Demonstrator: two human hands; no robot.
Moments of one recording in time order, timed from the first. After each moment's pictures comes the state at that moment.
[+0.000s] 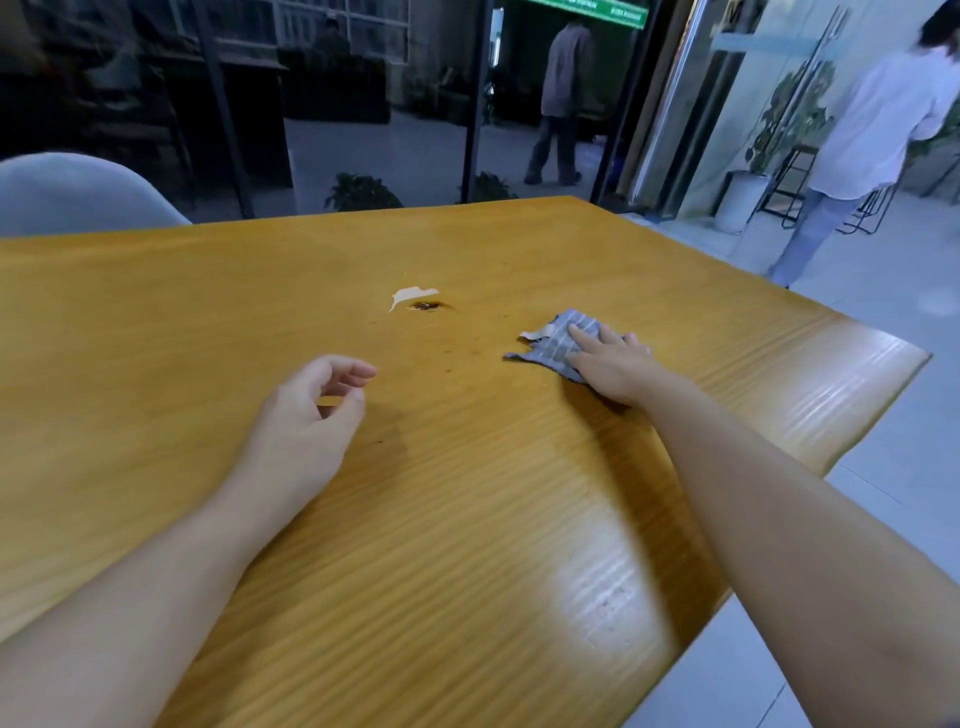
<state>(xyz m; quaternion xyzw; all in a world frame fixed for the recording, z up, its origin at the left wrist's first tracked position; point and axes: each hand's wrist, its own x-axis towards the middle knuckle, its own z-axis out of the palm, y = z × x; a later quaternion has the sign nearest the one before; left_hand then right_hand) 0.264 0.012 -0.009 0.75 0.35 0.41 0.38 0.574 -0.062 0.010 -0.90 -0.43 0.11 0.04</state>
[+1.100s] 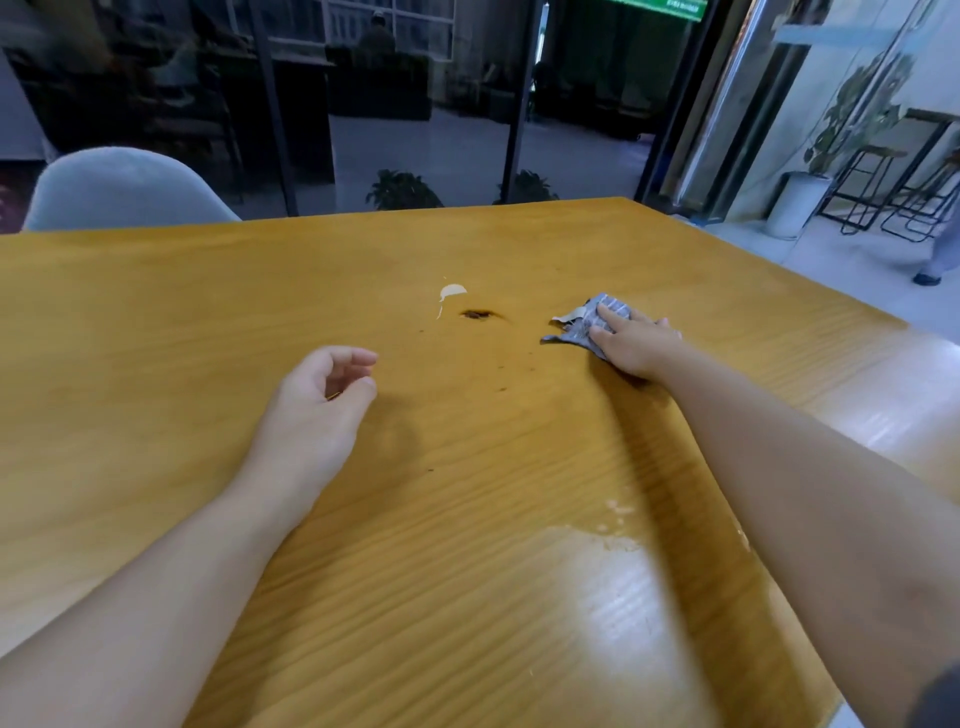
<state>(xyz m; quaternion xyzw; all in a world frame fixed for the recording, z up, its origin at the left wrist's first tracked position) 0.262 0.044 -0.004 0.65 0.42 0.45 0.46 0.594 0.013 0.009 -0.91 -0.41 0.09 0.02</state>
